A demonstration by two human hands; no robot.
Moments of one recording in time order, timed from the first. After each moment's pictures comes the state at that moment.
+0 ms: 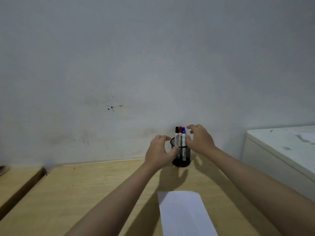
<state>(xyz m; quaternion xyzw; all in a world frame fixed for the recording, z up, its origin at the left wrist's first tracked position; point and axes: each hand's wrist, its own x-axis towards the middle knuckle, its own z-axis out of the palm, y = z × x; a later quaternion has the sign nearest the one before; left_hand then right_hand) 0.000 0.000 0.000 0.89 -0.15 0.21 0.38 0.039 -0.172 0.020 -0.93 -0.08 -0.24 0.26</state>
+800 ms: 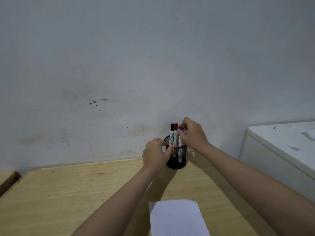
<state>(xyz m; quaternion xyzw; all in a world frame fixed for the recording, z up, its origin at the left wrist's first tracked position) 0.062 -0.022 -0.036 0.90 -0.08 0.25 0.34 0.096 -0.175 0.004 -0.90 -0.10 -0.27 0.32</state>
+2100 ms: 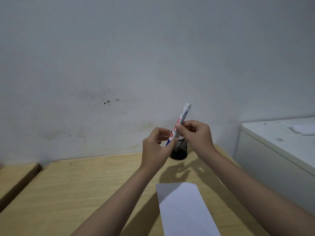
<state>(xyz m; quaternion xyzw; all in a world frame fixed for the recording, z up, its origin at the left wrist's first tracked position) -0.053 -0.006 0.017 0.74 -0.15 0.27 0.59 -0.046 -0.138 0.048 -0.71 -0.08 -0.24 0.66</state>
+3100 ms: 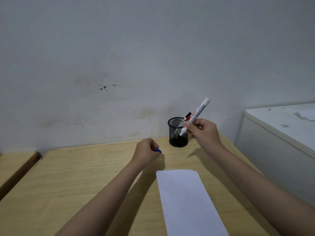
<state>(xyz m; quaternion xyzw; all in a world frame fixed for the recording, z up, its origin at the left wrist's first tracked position) -0.018 0.035 -0.039 0.90 -0.03 0.06 0.43 -0.038 -0.156 0.012 -0.70 -0.02 -0.19 0.69</state>
